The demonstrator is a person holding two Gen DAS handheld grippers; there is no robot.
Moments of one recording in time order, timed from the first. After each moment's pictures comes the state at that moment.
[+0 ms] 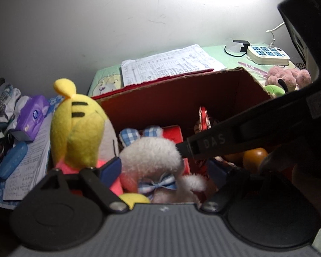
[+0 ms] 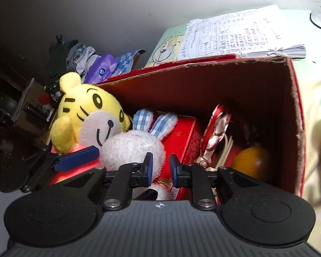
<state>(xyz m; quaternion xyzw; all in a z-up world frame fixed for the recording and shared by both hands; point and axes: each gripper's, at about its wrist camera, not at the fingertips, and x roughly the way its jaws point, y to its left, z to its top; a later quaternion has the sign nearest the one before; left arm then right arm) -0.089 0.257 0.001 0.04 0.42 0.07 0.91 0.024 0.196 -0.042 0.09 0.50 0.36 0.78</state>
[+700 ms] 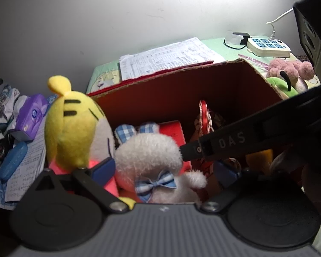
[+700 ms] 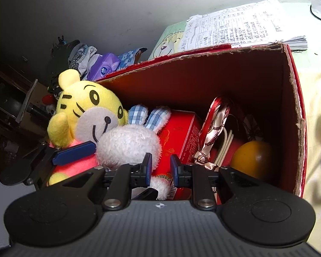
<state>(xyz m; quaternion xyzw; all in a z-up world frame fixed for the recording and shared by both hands) -0.081 0.253 -0.003 0.05 0.43 0.07 0.90 0.024 0.185 -0.050 0.11 0.50 0.37 0.77</state>
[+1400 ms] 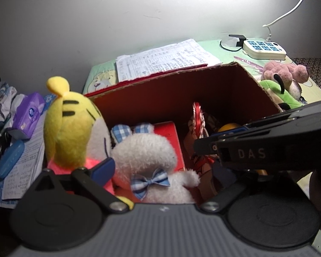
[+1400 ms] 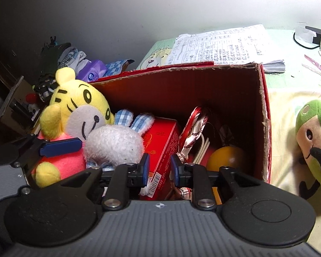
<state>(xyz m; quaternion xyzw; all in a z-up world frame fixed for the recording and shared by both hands) -0.085 0.251 0.003 0.04 0.43 0.05 0.90 0.000 0.170 -0.037 0.07 0.45 0.33 0.82</state>
